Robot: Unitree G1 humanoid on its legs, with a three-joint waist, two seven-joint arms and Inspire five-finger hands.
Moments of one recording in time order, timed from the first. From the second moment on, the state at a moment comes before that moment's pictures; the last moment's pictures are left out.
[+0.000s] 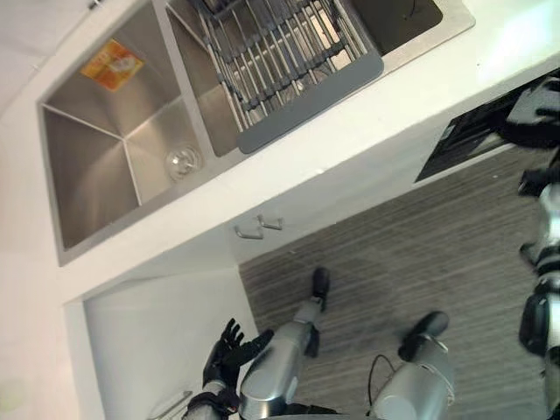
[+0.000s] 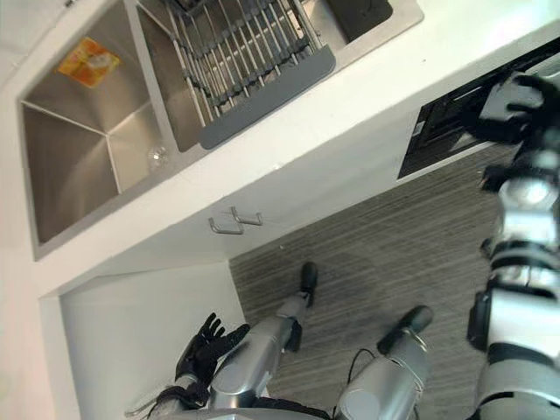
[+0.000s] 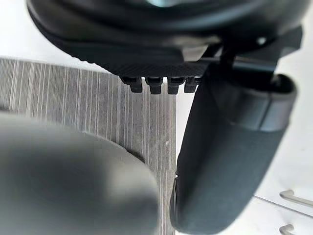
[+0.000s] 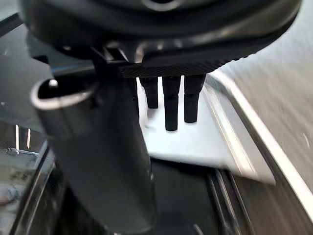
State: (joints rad) left arm 0.12 0.03 -0.02 0.91 -0.56 -0.34 -0.21; right arm -0.71 -0.69 -0.30 0.98 0.14 -0.20 -0.11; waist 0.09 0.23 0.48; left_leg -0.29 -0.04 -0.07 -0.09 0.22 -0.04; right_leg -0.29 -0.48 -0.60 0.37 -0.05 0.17
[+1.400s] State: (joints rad) left arm 0.16 0.11 0.34 1.11 -0.24 -0.12 0.02; right arm 0.12 0.02 -0.42 1.14 0.08 -0.14 -0.15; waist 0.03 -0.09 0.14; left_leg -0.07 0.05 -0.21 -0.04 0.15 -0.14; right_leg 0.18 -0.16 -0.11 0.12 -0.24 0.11
